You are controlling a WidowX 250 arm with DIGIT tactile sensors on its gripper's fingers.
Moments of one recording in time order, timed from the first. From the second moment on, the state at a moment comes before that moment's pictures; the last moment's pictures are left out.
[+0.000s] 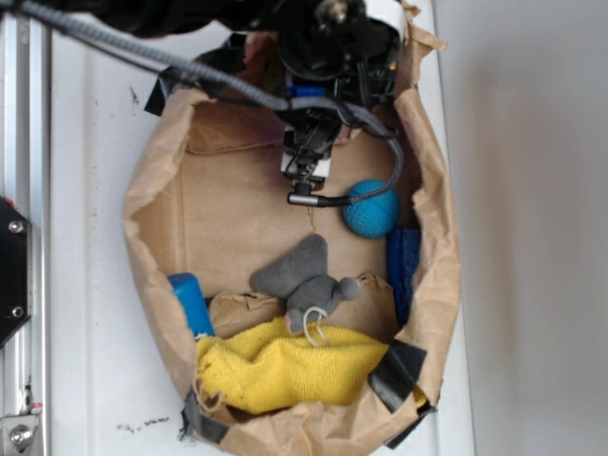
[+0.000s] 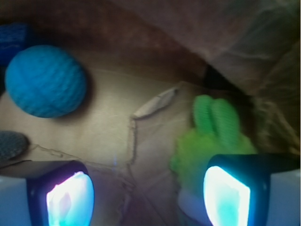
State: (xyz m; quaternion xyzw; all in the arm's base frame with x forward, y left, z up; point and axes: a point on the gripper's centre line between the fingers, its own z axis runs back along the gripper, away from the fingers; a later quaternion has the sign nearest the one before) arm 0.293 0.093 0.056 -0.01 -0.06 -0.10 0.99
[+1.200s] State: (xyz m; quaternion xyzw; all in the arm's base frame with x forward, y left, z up) arm 0.310 0.122 0.061 0.07 -0.06 -0.03 0.99
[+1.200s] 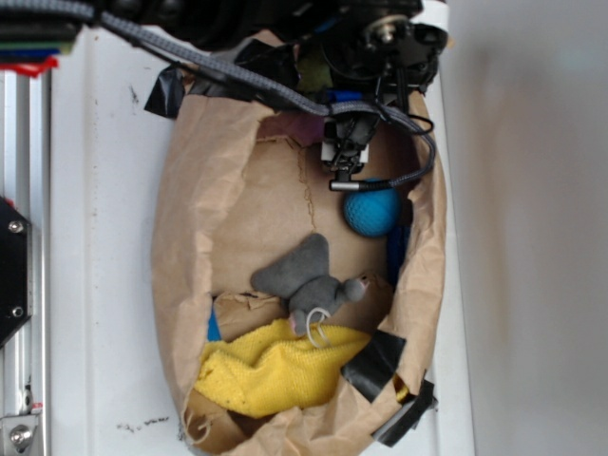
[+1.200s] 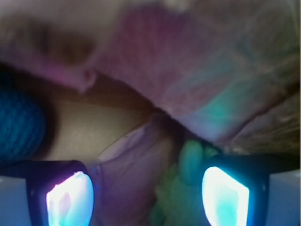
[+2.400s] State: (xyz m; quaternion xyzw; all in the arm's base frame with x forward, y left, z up) arm 0.302 0.125 0.069 0.08 -0.06 -0.06 0.99
